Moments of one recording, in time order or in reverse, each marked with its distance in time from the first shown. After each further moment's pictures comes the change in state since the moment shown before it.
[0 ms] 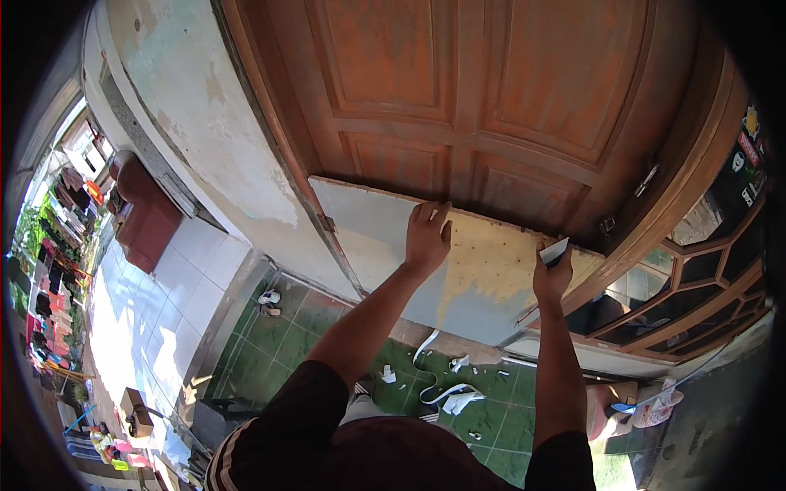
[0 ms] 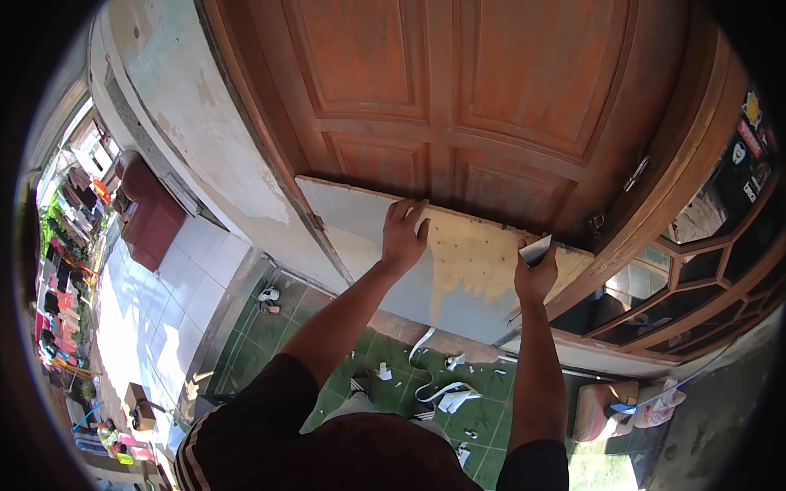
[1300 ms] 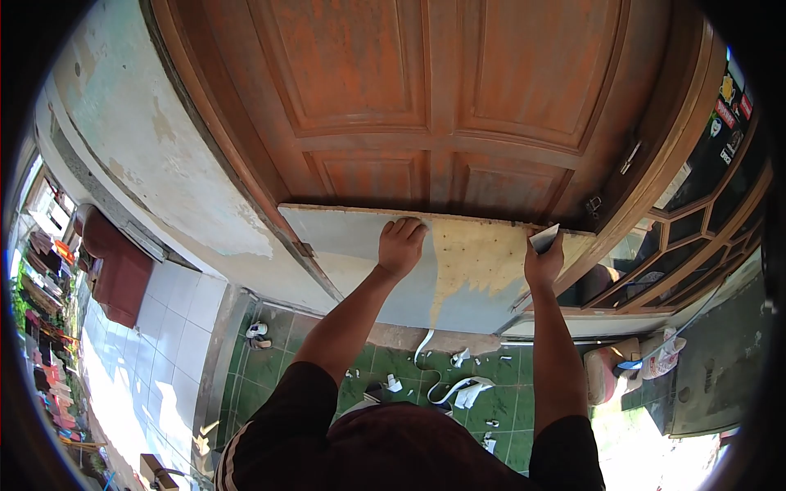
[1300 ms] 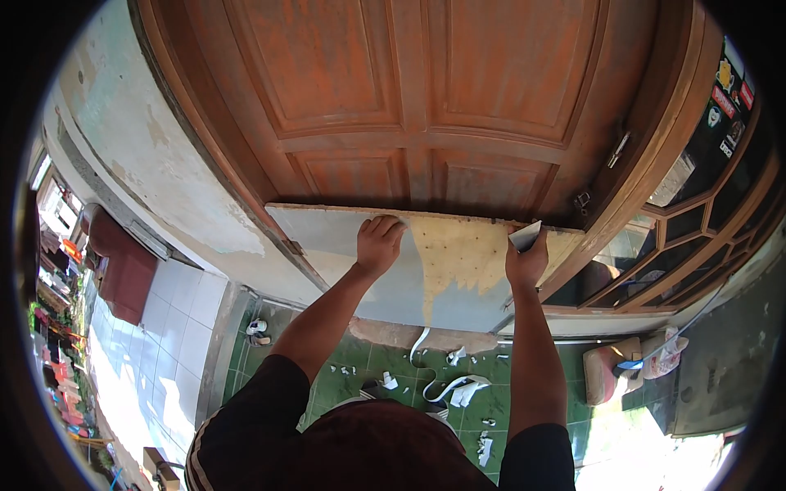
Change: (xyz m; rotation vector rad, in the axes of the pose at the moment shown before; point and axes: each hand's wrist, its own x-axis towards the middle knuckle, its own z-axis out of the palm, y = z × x) left_hand 0.001 -0.084 0.013 0.042 -0.022 0.412; right_hand -0.004 -0.010 0.020 -0.165 0.138 0.066
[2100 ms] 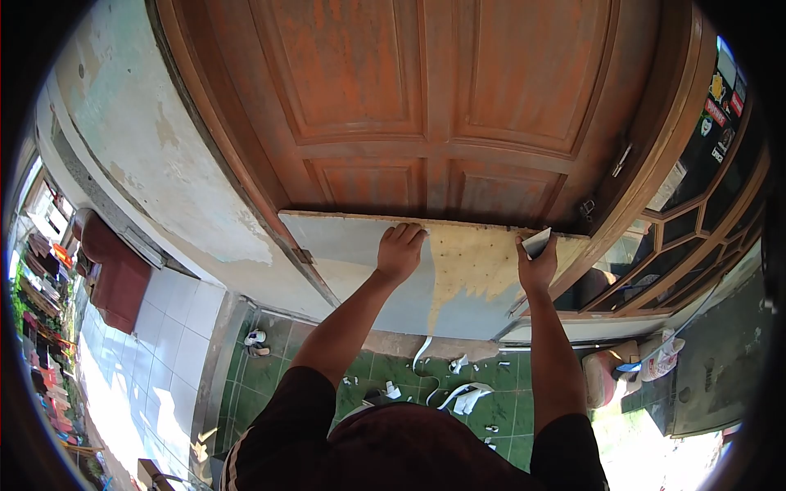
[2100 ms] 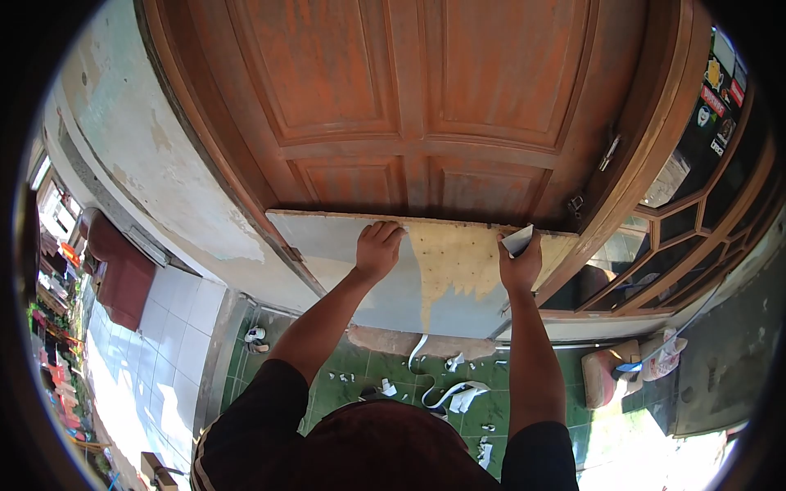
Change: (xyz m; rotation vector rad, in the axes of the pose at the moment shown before) left_hand 0.003 0.002 -0.004 0.014 -0.055 0.039; right_hand -0.002 -0.003 -0.003 0.019 -0.053 -0.038
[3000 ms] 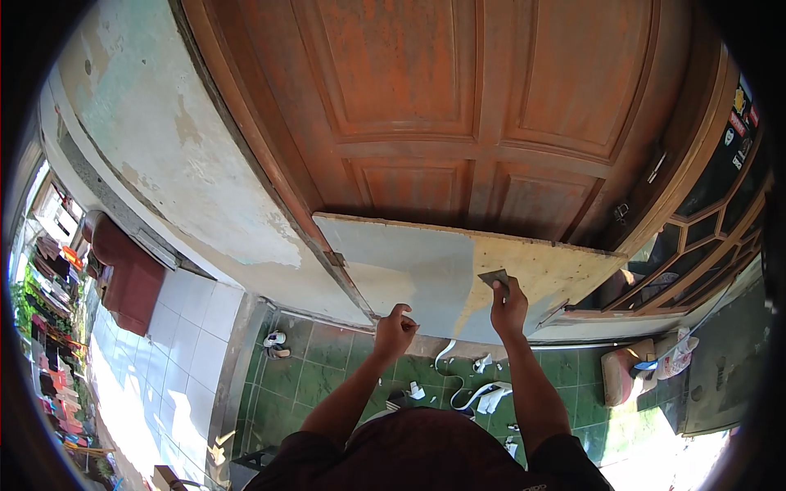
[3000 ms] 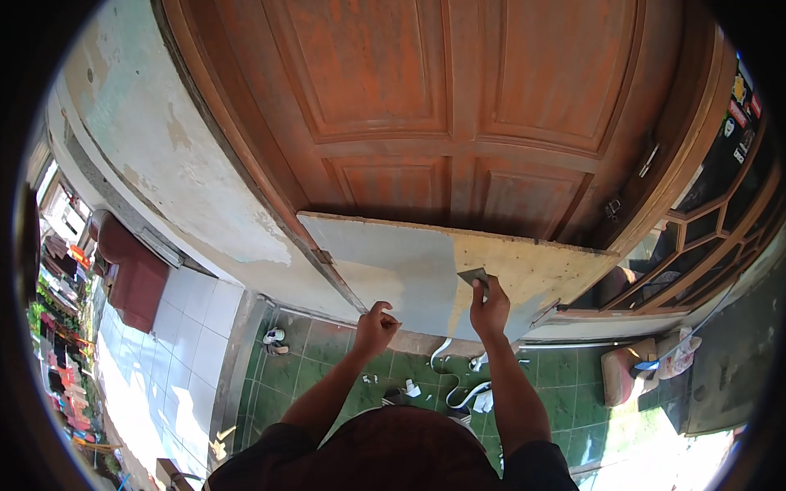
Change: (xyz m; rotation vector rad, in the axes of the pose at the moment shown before) left_hand -0.195 0.012 -0.091 -0.608 -0.440 -0.965; right_hand -0.150 -0.075 0.061 0.091 -0.319 0.004
